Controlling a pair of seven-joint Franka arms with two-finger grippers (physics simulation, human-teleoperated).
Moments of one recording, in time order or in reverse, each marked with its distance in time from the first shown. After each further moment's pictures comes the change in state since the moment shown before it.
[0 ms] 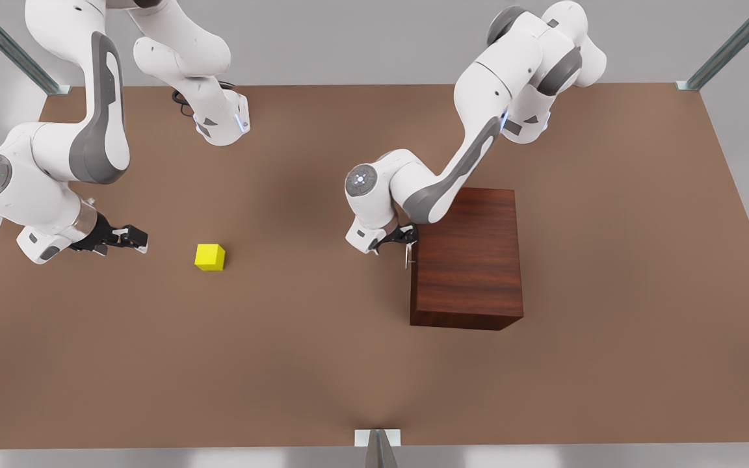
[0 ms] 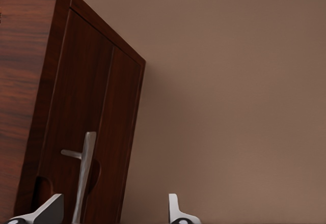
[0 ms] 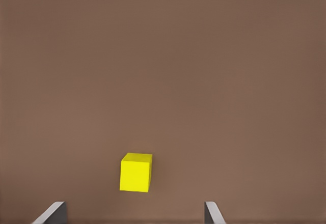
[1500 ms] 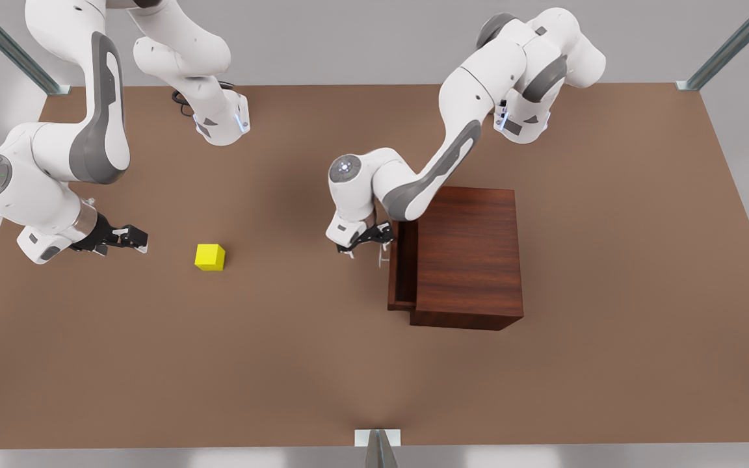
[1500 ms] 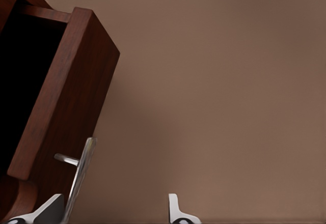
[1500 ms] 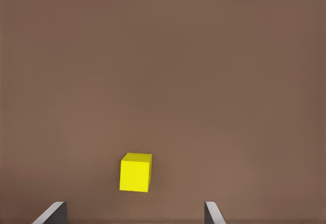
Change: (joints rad) left arm -0.062 0.077 -0.004 0.080 0.041 0.137 -0.198; right arm 0.001 0.000 -0.001 0.000 0.000 0.000 -0.004
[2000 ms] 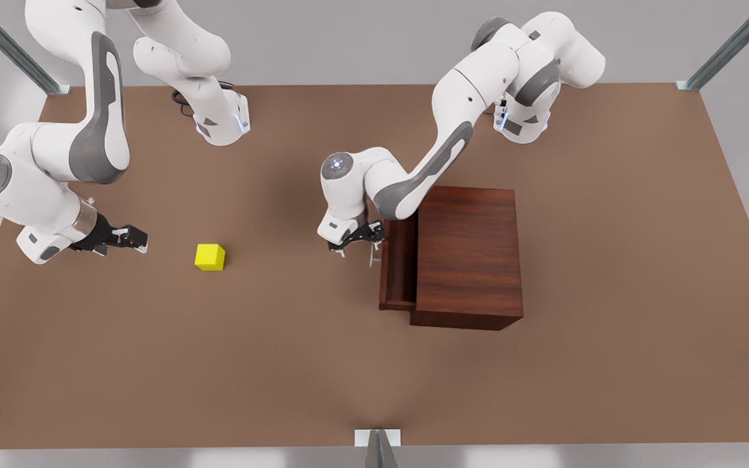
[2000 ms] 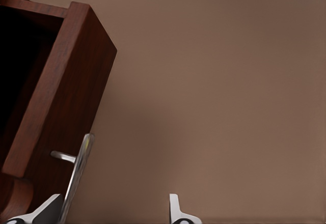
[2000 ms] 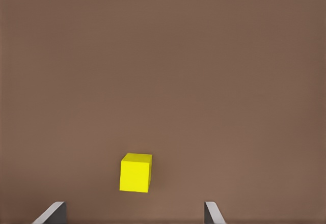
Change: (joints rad) left arm -0.031 0.044 0.004 0.060 0.003 0.005 -0.011; right arm 0.000 0.000 0.000 0.001 0.000 0.000 0.000
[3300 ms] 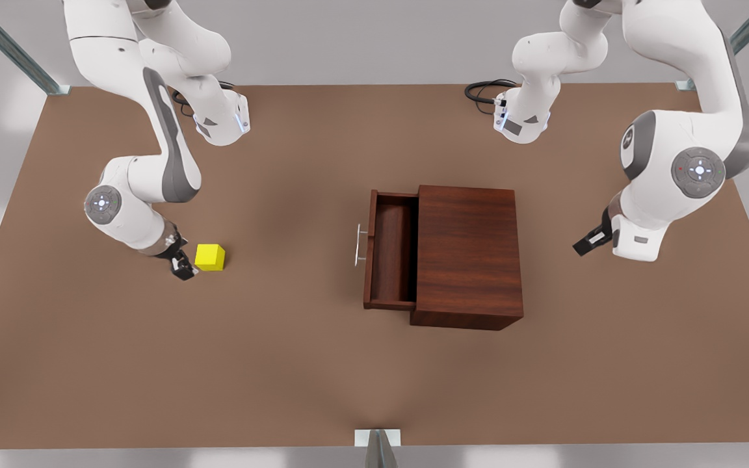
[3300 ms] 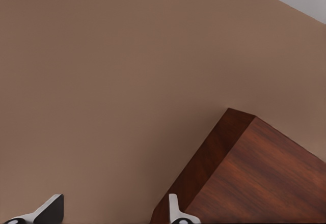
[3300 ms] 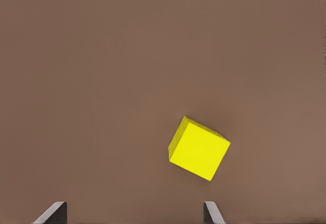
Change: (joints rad) left arm 0.854 -0.647 -0.033 -0.372 -0.319 -0.379 0.609; right arm 0.117 0.031 0.010 -0.368 0.032 0.392 1.292
